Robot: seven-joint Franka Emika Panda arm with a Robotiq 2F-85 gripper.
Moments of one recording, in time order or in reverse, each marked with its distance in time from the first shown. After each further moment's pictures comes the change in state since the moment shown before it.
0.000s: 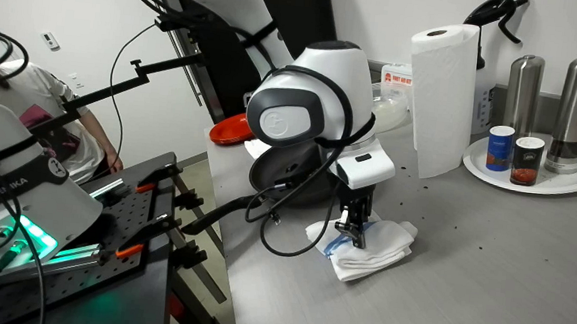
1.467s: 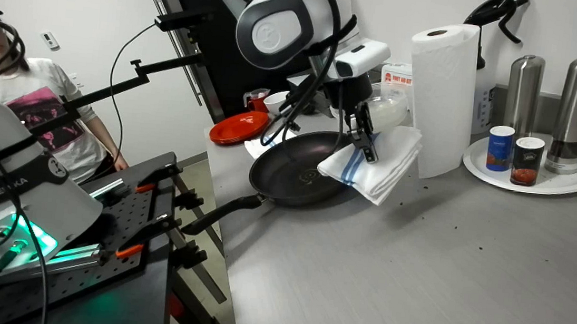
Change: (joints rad) arm 0.259 -0.233 -0.100 -0.088 -0.048 0.033 -0.038
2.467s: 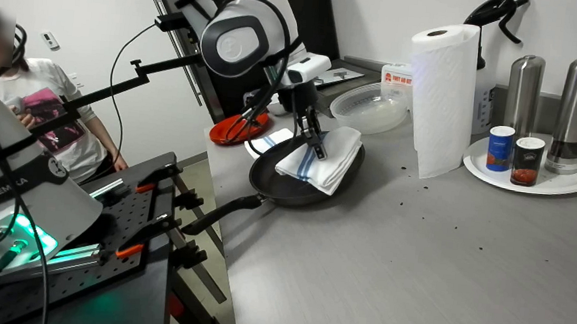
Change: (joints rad) arm 0.218 -0.062 -0.023 -0.204 -0.047 0.081 0.026
